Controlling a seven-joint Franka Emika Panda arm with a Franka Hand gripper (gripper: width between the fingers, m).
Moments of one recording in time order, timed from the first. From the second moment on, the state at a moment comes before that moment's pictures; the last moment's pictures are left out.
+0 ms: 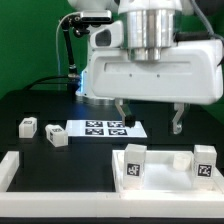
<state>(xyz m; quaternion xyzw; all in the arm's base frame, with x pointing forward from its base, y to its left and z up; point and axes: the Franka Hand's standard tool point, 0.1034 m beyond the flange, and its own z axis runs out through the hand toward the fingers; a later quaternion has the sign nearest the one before) 0.676 0.004 0.126 -0.93 0.36 -0.06 0.05</state>
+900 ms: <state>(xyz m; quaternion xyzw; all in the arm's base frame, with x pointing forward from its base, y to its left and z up) 0.650 0.038 0.122 -0.86 0.50 -0.03 0.06</state>
